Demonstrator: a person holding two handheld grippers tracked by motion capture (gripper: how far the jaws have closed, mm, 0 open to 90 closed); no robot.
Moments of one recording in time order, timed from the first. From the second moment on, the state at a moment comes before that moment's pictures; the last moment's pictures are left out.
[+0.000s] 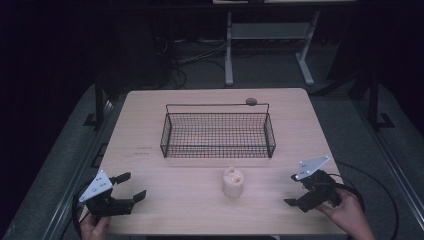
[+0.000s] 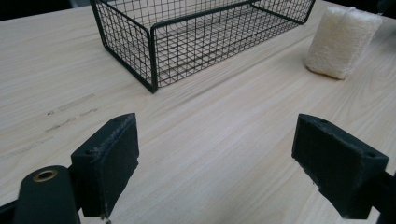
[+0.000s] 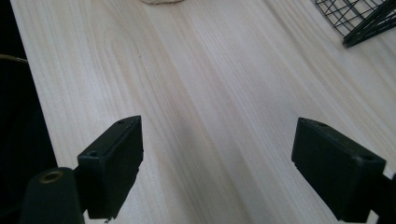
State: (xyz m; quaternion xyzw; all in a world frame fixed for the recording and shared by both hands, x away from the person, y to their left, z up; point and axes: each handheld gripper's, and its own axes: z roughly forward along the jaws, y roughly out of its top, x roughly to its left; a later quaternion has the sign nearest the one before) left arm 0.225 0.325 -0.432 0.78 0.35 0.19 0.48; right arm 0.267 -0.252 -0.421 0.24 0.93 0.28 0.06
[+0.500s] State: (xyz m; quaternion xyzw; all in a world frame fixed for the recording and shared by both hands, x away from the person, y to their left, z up) left arm 0.223 0.324 -0.432 0.78 0.35 0.19 0.48; right arm 0.268 -0.233 -0.413 0.21 0.94 0.28 0.06
